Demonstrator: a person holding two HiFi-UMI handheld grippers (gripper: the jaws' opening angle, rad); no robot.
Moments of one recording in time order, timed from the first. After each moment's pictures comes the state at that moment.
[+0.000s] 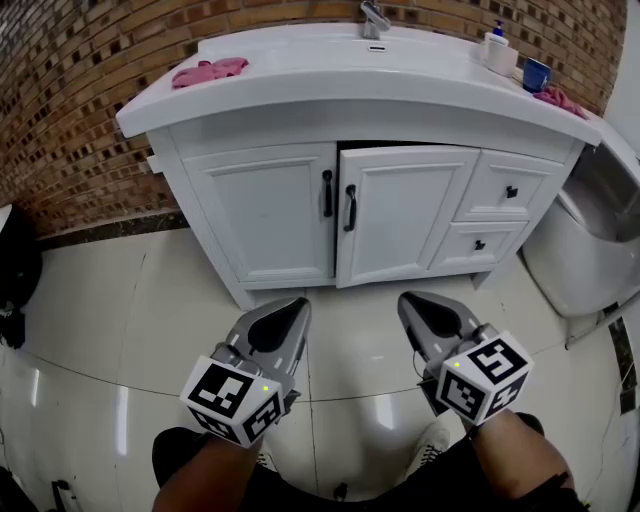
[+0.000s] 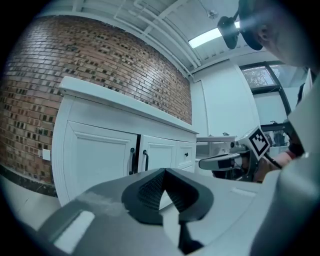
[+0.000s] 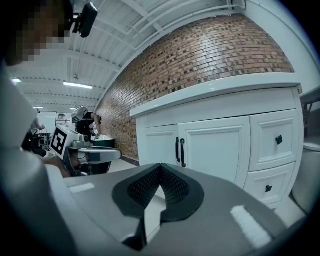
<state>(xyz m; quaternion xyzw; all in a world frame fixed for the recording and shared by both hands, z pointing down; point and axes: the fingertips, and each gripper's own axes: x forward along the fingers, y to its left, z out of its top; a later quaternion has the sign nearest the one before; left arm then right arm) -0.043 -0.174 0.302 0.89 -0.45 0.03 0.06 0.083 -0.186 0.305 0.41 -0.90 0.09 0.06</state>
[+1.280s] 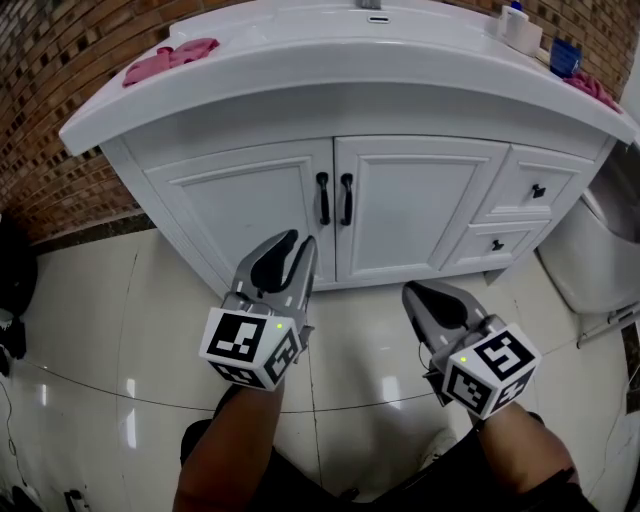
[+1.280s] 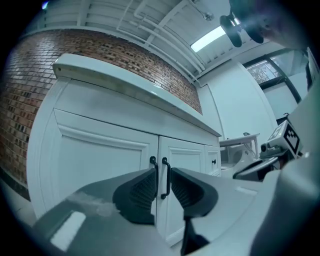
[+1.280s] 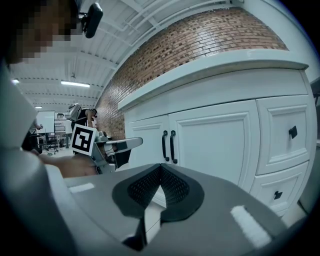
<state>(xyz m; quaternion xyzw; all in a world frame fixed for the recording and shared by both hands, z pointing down) -0.048 -0.335 0.309 0.87 -0.50 -0.03 0.01 0.086 -0.275 0.337 0.41 -0.90 0.10 0.07</state>
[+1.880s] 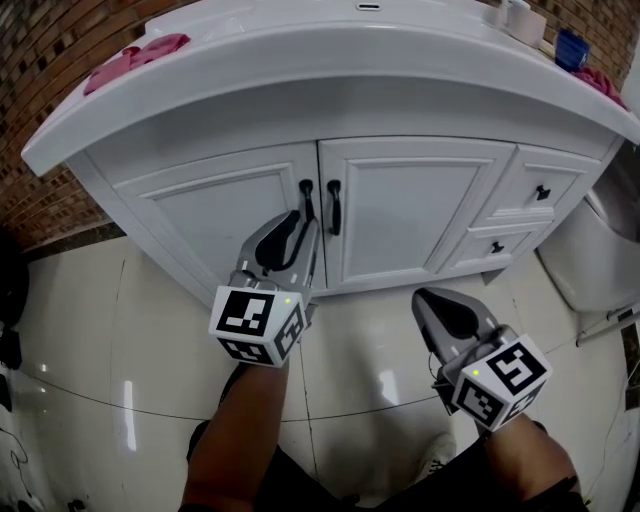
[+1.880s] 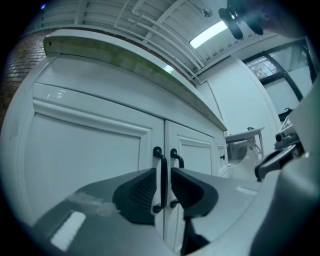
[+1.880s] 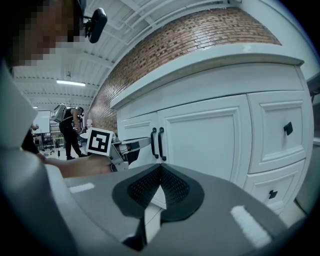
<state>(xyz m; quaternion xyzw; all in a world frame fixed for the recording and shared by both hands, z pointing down) -0.027 -0.405 0.328 0.87 -0.50 -0.02 -0.01 0.112 -0.298 0.349 0.43 -0.89 0.11 0.07</state>
